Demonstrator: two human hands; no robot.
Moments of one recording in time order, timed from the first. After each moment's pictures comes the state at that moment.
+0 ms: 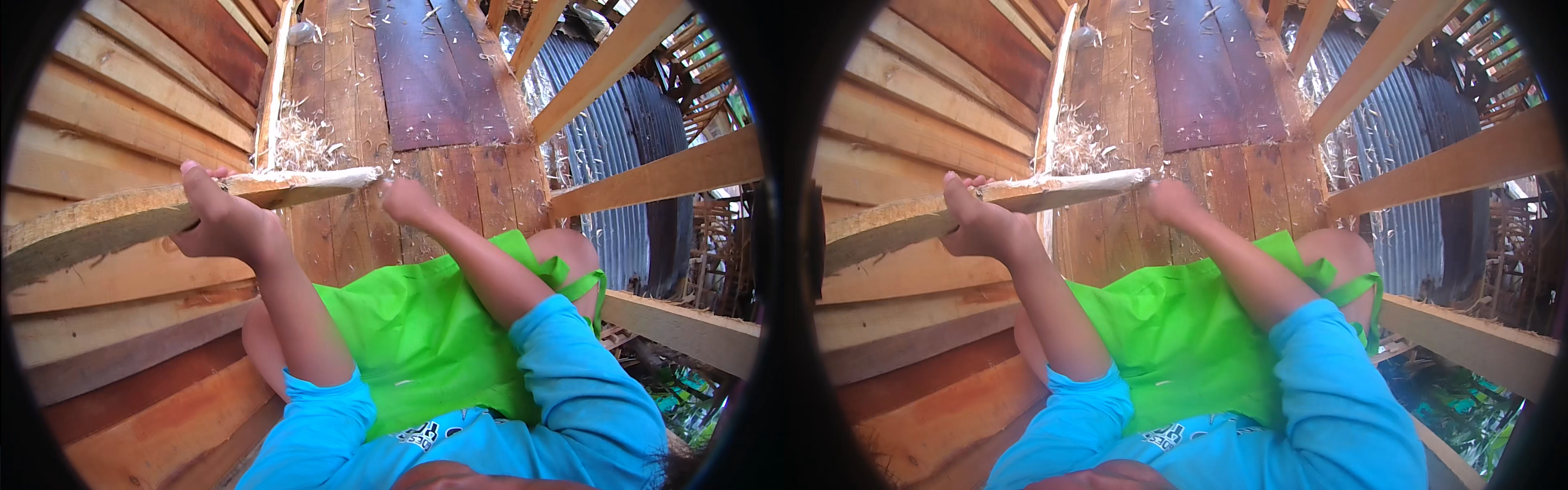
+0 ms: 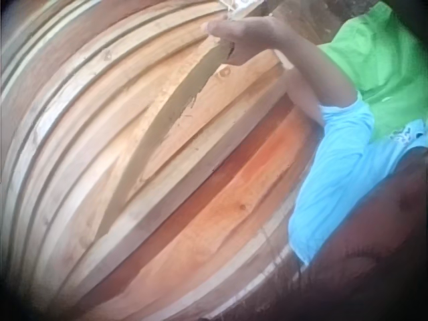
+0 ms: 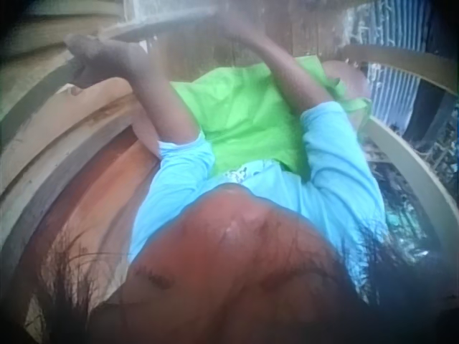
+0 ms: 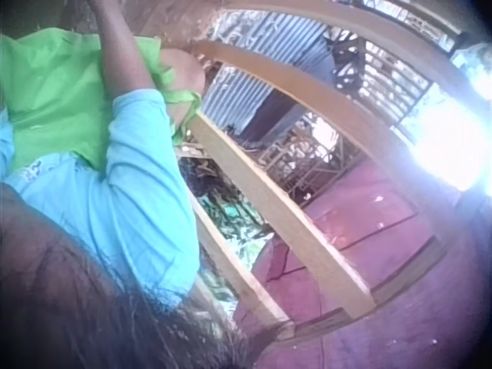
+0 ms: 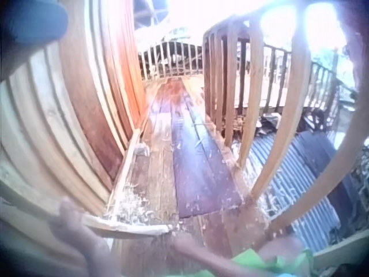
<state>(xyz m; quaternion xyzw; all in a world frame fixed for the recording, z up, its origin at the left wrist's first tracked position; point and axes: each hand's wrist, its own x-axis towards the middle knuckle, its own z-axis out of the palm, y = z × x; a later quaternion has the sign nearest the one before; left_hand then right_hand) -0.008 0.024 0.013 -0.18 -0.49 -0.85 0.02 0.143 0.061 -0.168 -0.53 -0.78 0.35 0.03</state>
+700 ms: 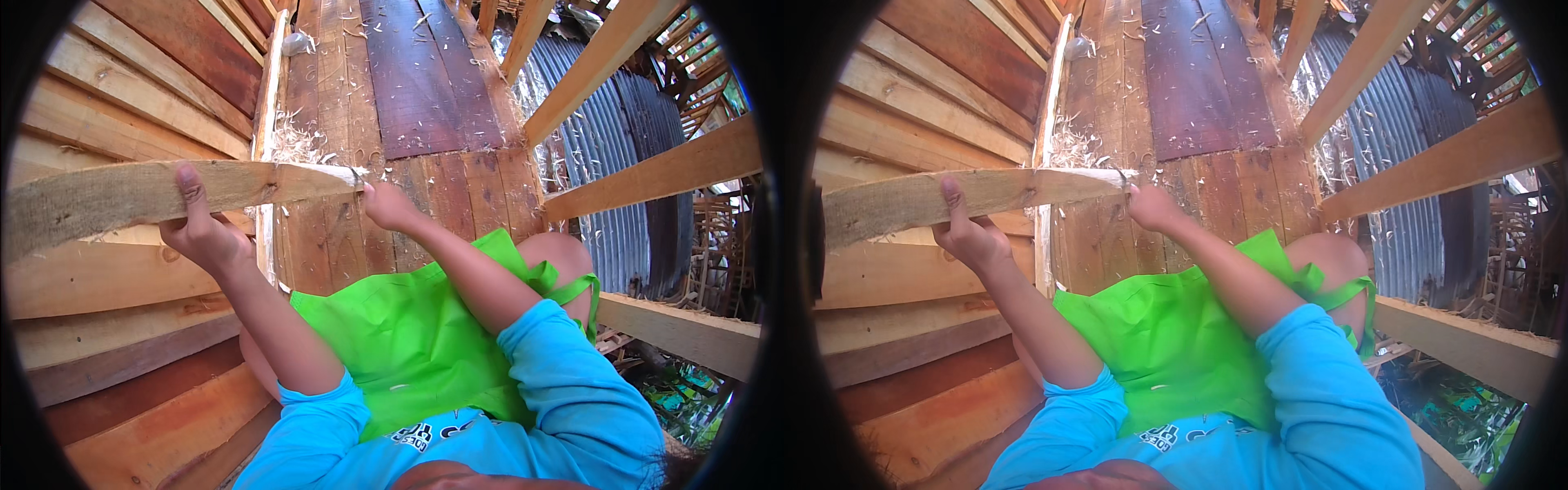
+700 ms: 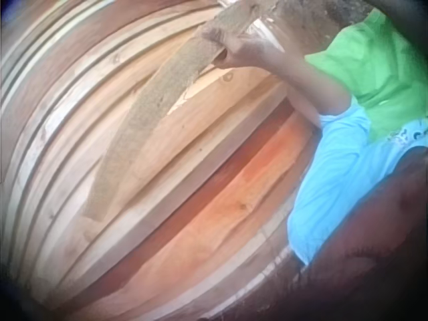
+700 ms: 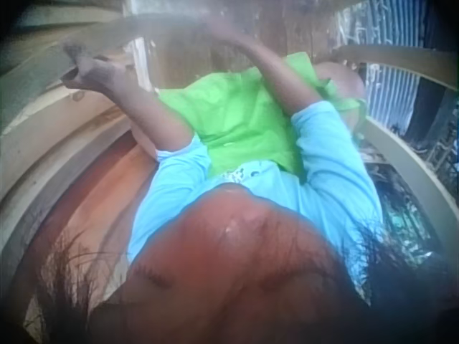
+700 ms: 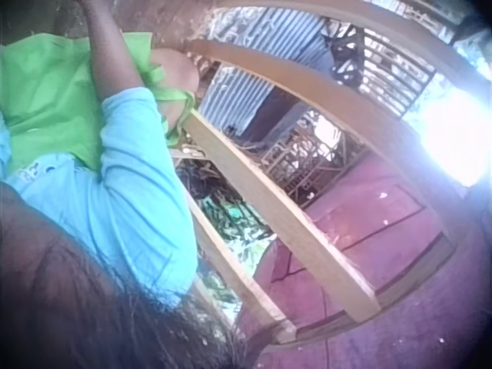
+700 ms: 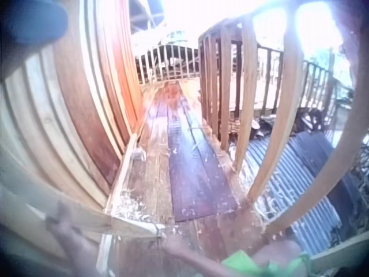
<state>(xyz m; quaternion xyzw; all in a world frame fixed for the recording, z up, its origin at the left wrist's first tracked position) -0.037 0.013 0.013 -0.38 -0.52 -0.76 -0.11 0.136 0.059 -0.175 -0.53 -0.70 0.46 0.15</state>
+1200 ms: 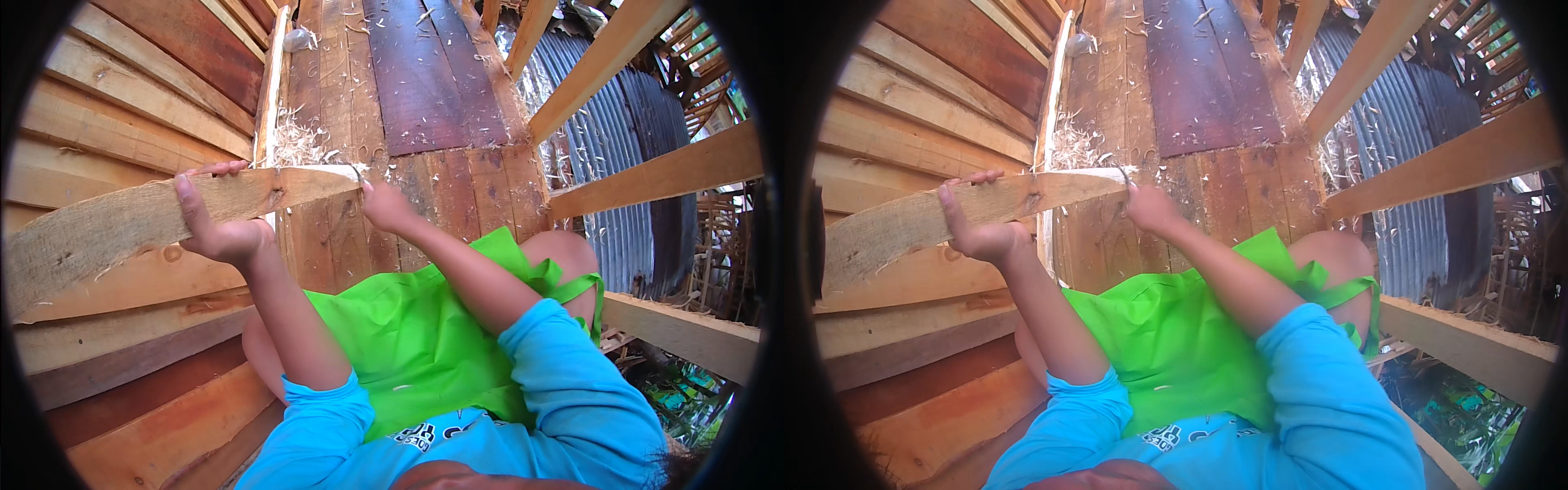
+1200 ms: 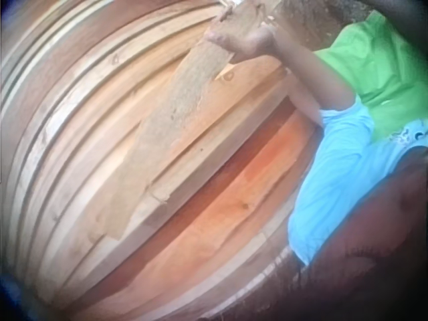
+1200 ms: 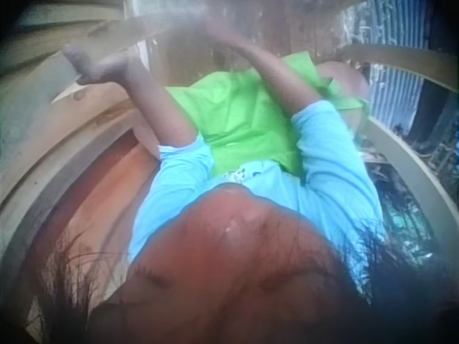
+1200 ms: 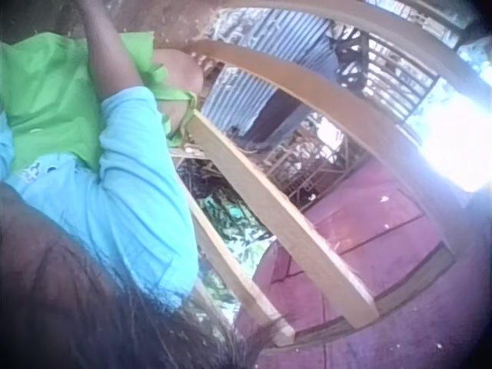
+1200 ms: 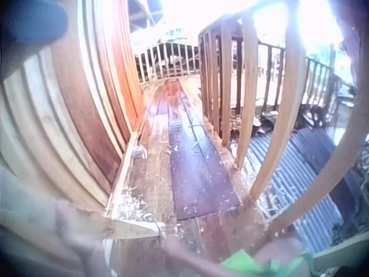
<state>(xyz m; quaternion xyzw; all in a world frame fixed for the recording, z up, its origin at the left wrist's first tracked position) -0.021 0.024 -0.002 -0.35 -0.40 -0.83 -0.15 0.124 0.049 -0.160 -0.55 -0.68 0.46 0.16</state>
